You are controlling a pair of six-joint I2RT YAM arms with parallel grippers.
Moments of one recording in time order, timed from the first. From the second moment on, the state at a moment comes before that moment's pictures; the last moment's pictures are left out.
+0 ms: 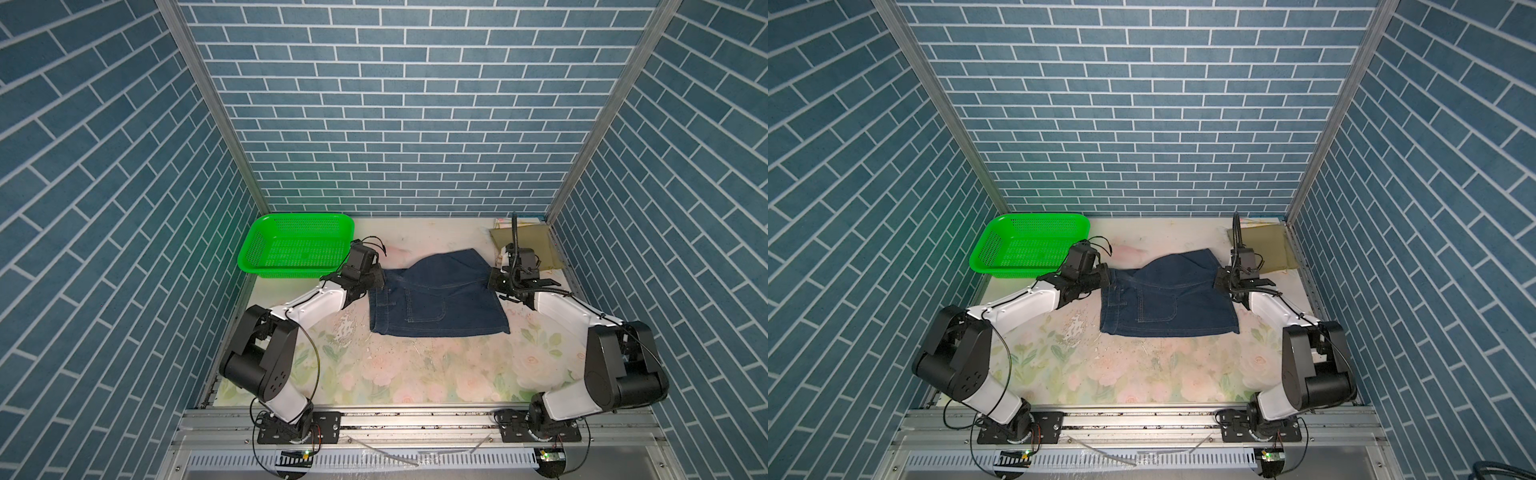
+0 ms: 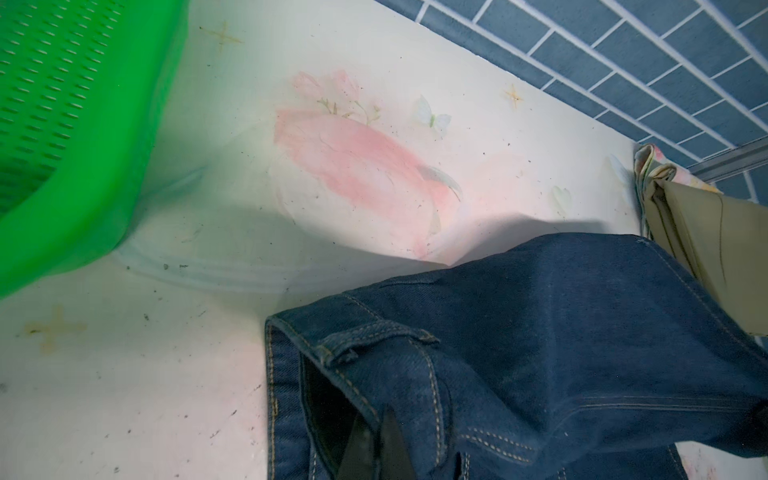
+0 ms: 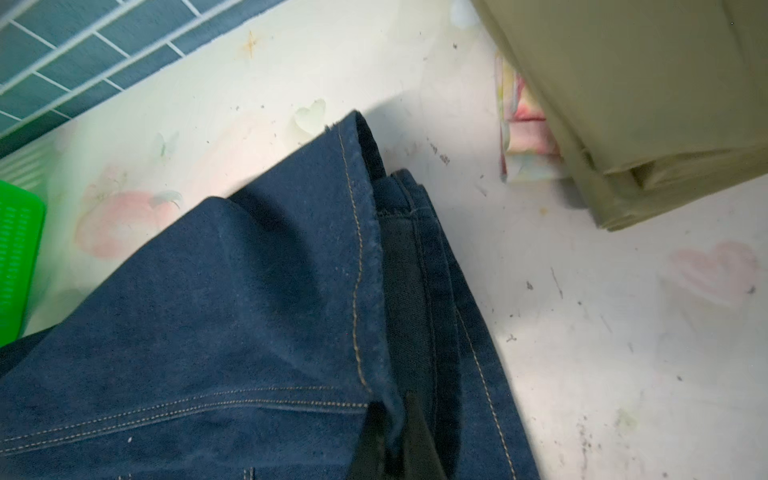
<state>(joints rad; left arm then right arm) -0.45 1.60 1.00 -0.17 -0.04 -0.63 0.20 1.46 0.87 -0.19 -0.08 0.37</state>
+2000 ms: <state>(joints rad) -0.46 1.54 0.94 -0.35 0.12 -0.68 0.14 1.46 0.81 -0.31 -0.15 0.44</state>
